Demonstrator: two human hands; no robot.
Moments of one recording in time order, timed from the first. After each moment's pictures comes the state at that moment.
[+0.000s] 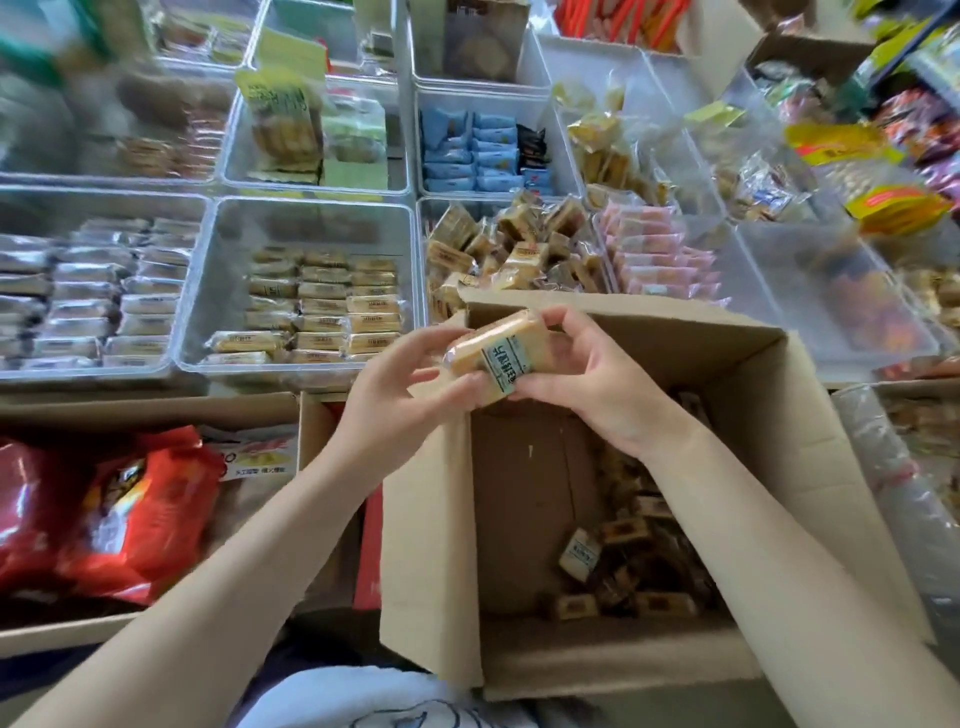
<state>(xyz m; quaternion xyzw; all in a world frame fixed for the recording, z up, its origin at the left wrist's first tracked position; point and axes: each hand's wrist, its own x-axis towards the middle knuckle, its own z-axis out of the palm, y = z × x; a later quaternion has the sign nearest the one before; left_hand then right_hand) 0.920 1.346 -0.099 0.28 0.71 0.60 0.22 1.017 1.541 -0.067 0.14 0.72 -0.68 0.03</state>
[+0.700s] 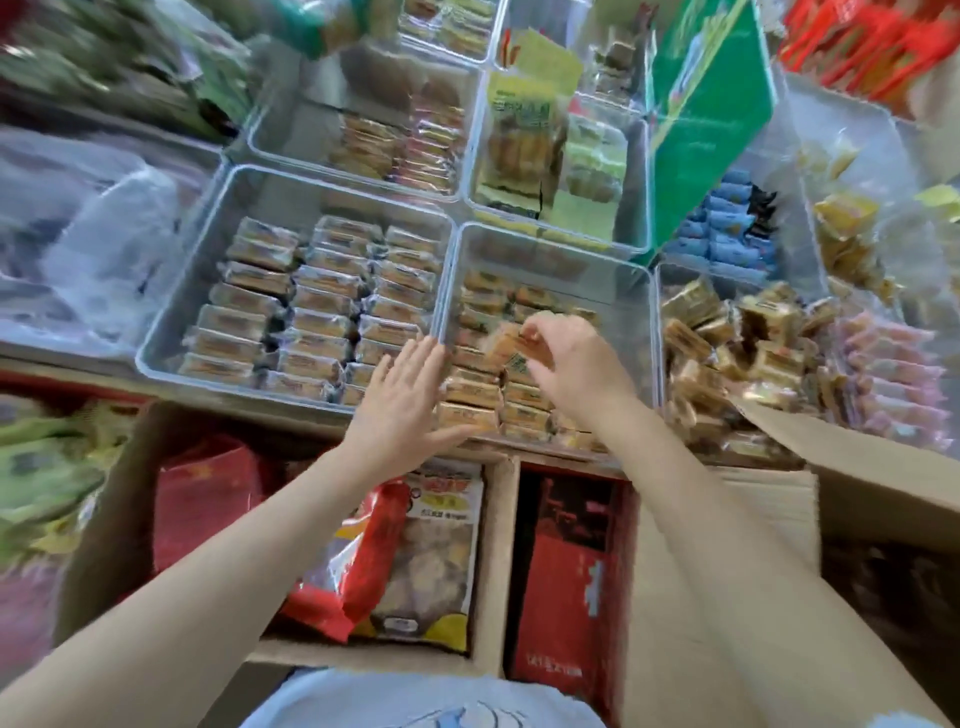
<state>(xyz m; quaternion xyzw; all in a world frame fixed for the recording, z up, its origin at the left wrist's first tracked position) 0.674 1.151 -0.242 0.32 0.92 0.17 0.15 0.712 1.374 -0.167 0.06 0.98 -0.18 0.05</state>
